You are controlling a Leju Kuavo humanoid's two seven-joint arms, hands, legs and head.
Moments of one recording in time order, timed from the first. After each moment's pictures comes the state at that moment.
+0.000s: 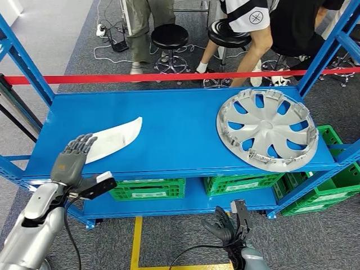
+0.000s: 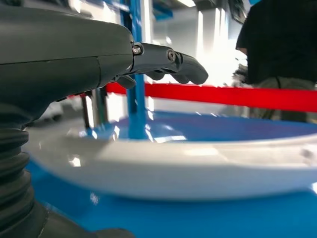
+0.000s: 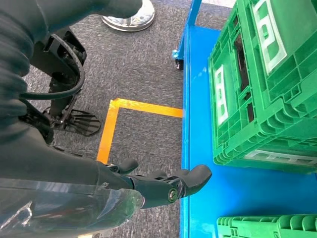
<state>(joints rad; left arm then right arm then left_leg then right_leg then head) -0.21 0.21 -0.49 -1.04 -1.16 0.11 -0.27 -0.26 0.21 -0.29 -0.32 0.18 0.29 -0.59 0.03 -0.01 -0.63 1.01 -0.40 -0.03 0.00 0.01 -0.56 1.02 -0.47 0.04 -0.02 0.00</state>
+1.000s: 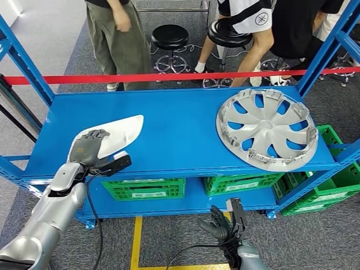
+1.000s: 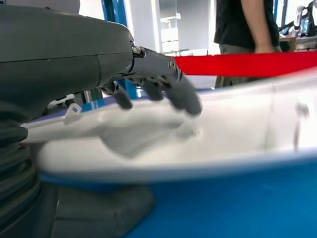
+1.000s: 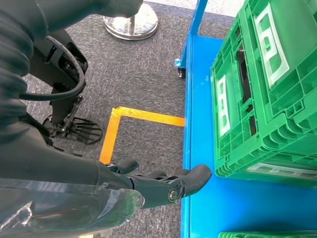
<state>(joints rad) -0.48 0.08 -0.48 -0.59 -1.23 0.16 -0.26 -0.27 0.23 -0.29 -0.32 0.19 0.30 -0.57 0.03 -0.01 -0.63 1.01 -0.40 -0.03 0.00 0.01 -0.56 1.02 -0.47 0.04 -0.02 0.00</state>
